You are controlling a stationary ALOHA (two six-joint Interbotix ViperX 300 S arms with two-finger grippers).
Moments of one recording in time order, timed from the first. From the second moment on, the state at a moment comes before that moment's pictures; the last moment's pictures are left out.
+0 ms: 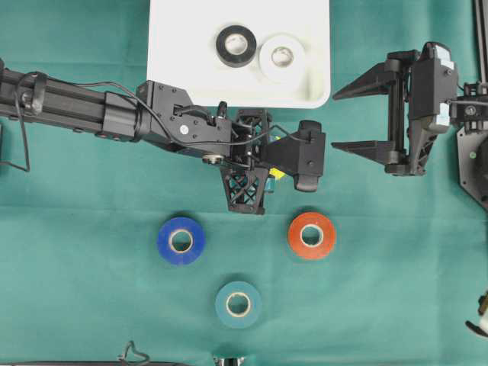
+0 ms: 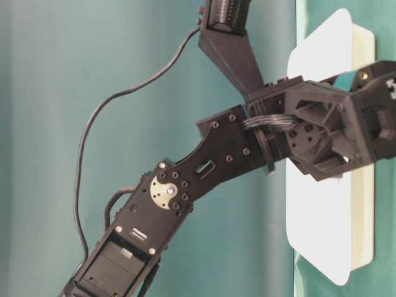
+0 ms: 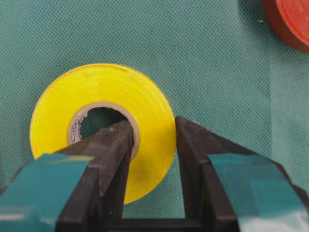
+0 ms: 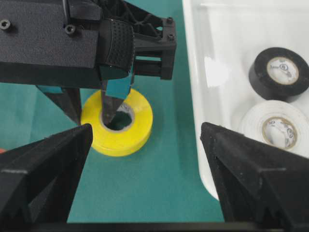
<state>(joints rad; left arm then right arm) -0.04 0.45 0.08 0.00 0.55 0.06 -0.07 -0.59 1.07 -0.23 0.02 0.33</state>
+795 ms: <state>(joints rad) -0.04 0.35 0.08 0.00 0.61 0.06 -0.07 -0.59 1.07 -0.23 0.02 0.33</state>
